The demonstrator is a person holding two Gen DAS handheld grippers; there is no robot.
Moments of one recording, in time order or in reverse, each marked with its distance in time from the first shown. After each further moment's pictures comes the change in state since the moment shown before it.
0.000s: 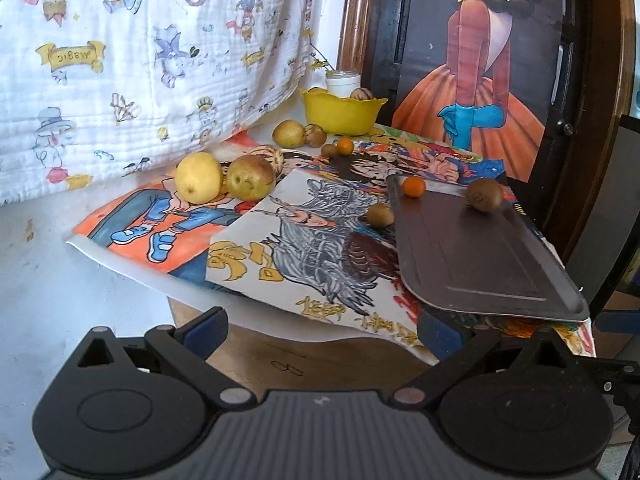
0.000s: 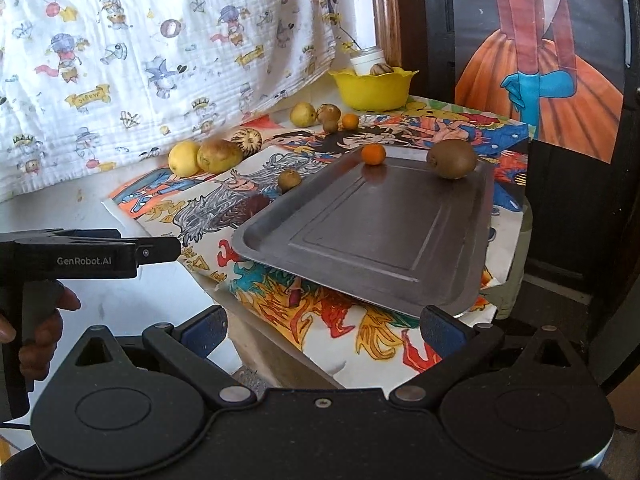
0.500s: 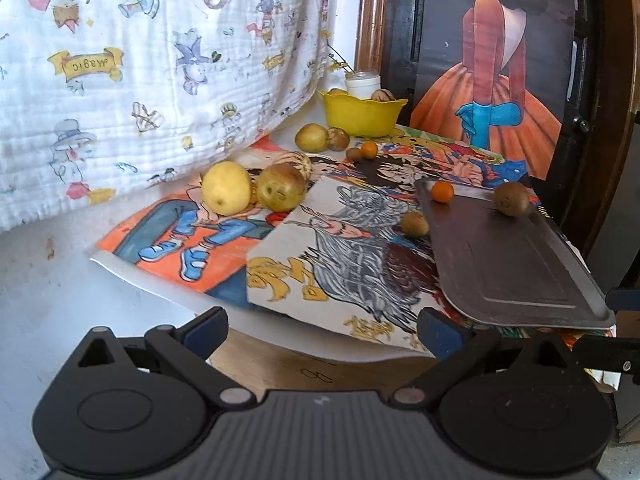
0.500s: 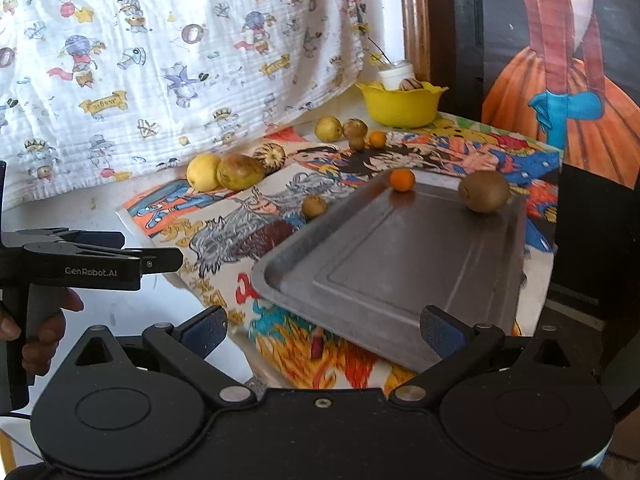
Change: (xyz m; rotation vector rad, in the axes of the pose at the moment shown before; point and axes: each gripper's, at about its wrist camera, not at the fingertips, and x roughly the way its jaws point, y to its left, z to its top) left arm 0.004 0.021 0.015 0.015 0.005 0.050; right arm 0.019 0.008 0.032 -0.057 -0.026 0.060
